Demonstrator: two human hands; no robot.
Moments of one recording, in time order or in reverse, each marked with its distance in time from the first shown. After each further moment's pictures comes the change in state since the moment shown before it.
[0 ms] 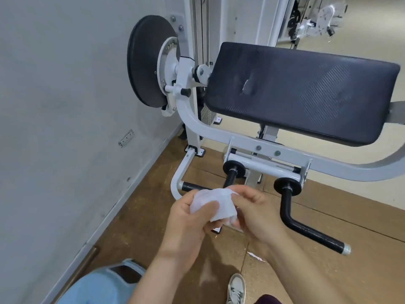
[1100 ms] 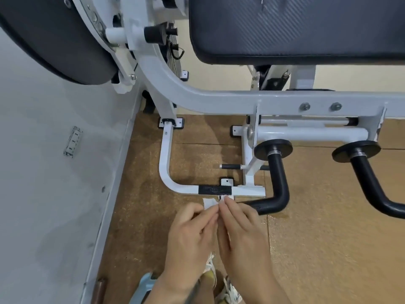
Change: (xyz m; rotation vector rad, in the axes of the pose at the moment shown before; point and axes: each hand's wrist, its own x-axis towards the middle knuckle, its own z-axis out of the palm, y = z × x) left_hand 0.225 -0.102 -0.185 1.095 -0.200 0.465; right_hand 0.184 0.167 0.137 -1.061 0.530 -0.499
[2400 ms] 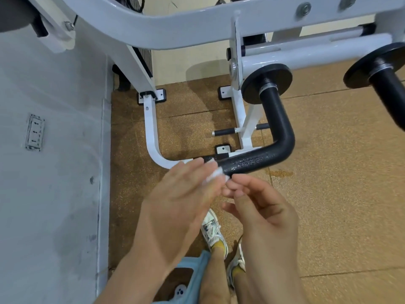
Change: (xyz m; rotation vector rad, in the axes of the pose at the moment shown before) left_hand 0.011 -0.020 0.013 0.206 -0.199 0.478; right_hand -0.017 -0.002 -0.001 1.194 0.341 0.888
